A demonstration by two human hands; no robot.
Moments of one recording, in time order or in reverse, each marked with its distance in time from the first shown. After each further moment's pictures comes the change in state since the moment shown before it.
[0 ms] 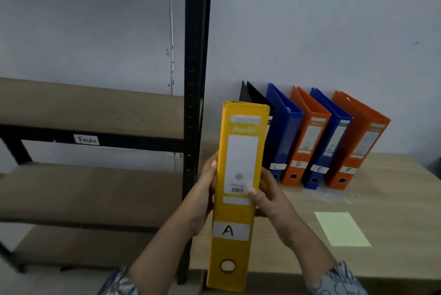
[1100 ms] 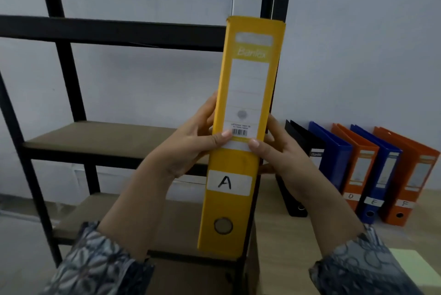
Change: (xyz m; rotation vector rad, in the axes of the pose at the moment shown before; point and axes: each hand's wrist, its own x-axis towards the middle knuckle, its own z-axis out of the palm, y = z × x) left_hand -0.134 0.196 -0.140 0.327 -0.251 0.498; right_hand -0.012 -0.175 0.167 -0.008 -0.148 -0.374
